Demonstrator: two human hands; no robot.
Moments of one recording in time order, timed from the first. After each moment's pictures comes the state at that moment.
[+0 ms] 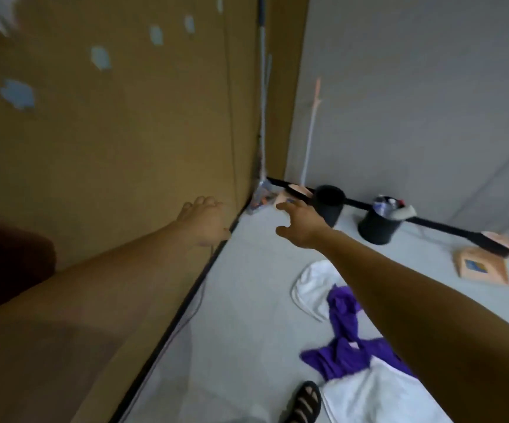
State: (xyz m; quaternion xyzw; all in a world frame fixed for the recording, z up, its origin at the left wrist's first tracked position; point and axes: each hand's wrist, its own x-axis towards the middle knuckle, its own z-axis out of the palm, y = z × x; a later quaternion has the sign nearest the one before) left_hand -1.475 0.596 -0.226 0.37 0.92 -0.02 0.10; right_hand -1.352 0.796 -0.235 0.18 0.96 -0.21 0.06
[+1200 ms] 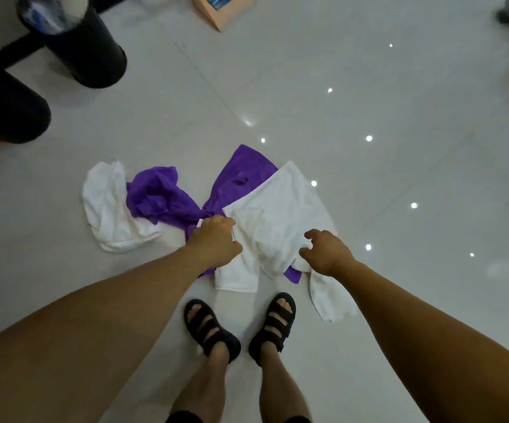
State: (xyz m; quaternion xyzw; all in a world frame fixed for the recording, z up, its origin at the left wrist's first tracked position) left_hand -1.119 1.034 -0.690 0.67 0.61 -0.17 0.38; right_hand -0.877 1.001 -0.694 0.72 0.53 -0.41 0.18
